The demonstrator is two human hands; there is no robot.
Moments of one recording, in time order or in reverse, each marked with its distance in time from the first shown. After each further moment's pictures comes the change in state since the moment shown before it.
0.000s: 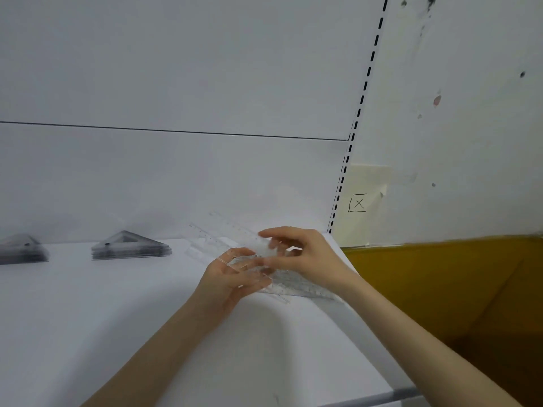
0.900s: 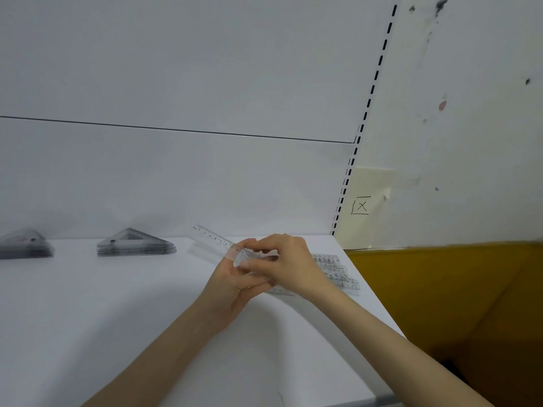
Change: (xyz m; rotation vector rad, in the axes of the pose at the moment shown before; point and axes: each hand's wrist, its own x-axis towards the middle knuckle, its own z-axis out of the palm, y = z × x) left_hand -0.006 0.000 0.008 -0.019 -0.026 0.036; right_hand 0.012 -0.009 0.041 -0.224 0.060 0.002
